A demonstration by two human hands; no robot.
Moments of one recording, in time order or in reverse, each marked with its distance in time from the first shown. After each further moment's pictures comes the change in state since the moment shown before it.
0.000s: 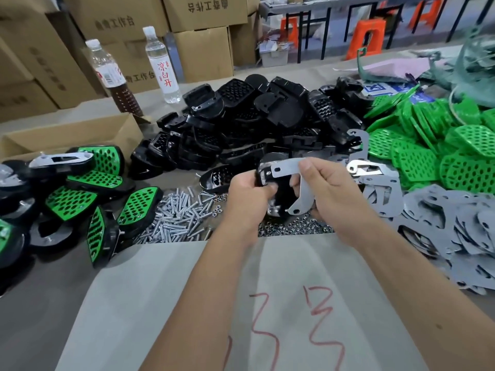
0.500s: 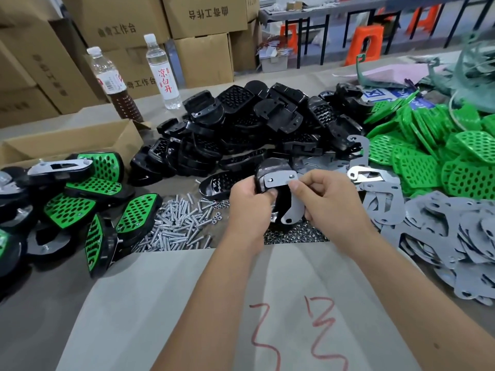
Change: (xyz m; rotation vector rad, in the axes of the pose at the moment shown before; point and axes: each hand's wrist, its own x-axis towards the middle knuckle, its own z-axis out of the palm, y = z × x) left_hand -0.001 -0.002 0.010 -0.073 0.045 0.032; right_hand -0.001 0.003 0.004 -0.212 0.133 -0.020
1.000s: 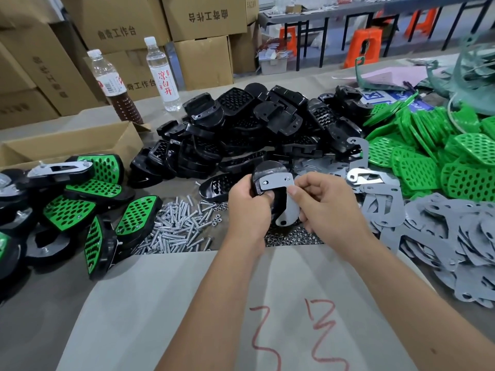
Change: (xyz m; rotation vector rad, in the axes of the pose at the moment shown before) left_hand -0.002 0.002 0.001 -0.002 0.079 0.015; right_hand -0.003 0.001 0.003 0.008 -0.003 -0.012
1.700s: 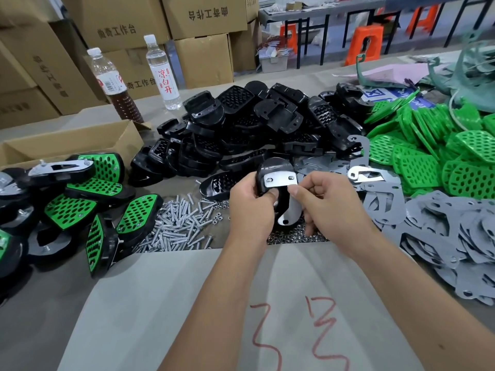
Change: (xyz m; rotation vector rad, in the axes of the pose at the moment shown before) left_hand -0.001 -0.005 0.001 0.076 0.013 0.093; right_hand 0.000 -0.004 -0.005 -0.015 -0.027 0.099
